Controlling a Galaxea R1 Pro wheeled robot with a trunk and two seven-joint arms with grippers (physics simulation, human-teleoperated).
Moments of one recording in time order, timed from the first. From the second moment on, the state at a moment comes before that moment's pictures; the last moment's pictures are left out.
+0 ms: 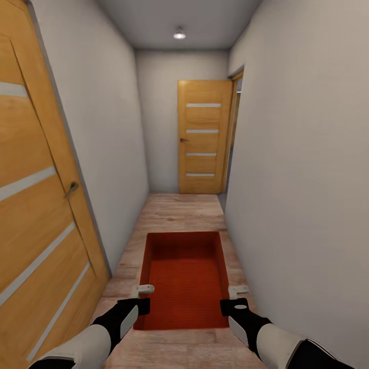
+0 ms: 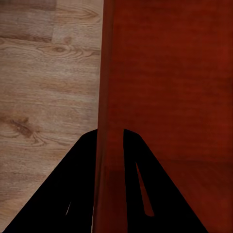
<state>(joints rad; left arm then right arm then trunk) -0.70 -0.10 -0.02 -0.23 0.12 0.24 0.13 -0.74 0.10 0.70 -0.07 -0.61 0.00 -0.24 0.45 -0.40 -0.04</state>
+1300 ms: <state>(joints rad) -0.70 -0.10 -0.02 -0.23 0.12 0.25 0.13 -0.74 0.10 0.70 -0.07 -0.61 0.00 -0.24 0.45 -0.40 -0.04</state>
